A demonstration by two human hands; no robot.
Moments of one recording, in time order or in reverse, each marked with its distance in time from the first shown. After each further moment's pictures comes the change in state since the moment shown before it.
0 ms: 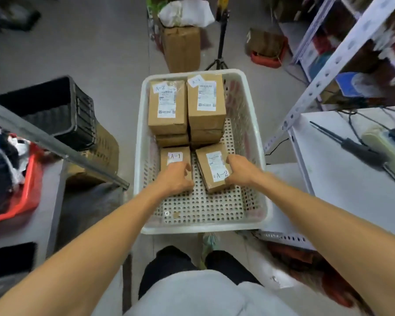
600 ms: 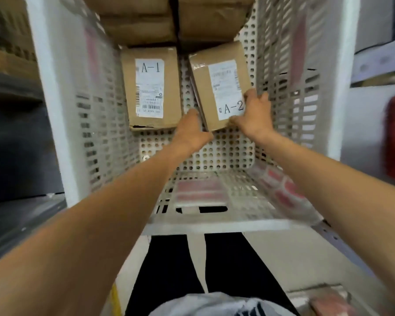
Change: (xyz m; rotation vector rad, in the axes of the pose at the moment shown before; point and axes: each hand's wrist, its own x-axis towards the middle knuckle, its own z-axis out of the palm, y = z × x) left_hand 0.172 -0.063 0.184 -0.462 -0.156 -0.307; right_hand 0.158 0.080 0.154 0.293 0.076 0.382
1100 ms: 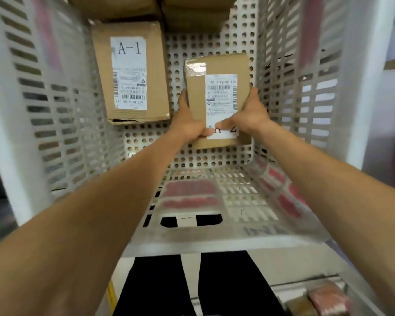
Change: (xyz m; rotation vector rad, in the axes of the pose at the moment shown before) left_hand 0.053 -0.018 0.035 -0.296 -0.084 -0.121; right_hand 0.028 0.033 0.029 0.349 -0.202 0.232
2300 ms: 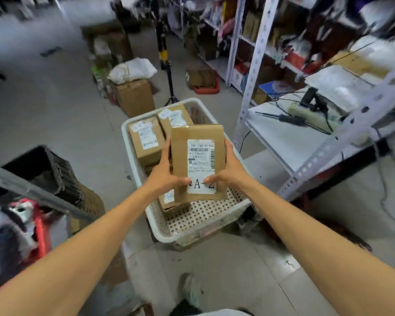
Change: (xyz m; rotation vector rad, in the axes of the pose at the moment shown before) left_hand -0.379 0.088 -0.163 0.365 -0.041 0.800; right_hand -0.414 -0.083 -0.037 0.488 0.324 -0.596
